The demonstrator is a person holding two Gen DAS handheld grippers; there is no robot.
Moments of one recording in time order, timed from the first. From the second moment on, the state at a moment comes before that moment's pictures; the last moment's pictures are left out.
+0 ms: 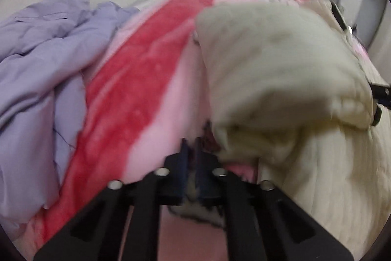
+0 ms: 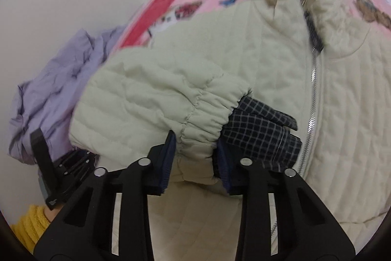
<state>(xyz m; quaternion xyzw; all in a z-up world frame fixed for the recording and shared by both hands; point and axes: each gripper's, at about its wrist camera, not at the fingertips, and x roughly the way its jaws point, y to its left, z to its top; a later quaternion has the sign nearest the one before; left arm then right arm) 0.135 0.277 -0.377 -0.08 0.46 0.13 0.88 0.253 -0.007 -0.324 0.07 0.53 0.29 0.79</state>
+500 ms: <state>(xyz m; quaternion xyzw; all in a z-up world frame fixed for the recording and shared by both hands) 0.131 0.240 -0.346 -0.14 0.40 -0.02 0.90 0.249 -0.097 -0.201 -0.03 0.43 0.23 0.87</state>
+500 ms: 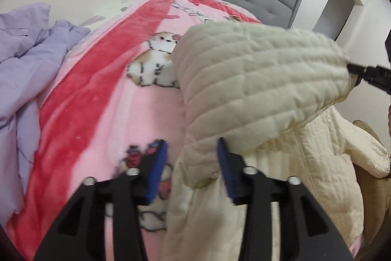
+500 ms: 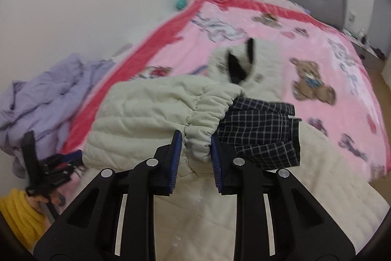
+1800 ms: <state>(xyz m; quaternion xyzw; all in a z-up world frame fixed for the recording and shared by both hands) 0.146 0.226 -0.314 0.13 0.35 0.02 0.93 0.231 -0.058 -0.177 -0.04 0.38 0.23 0.89</state>
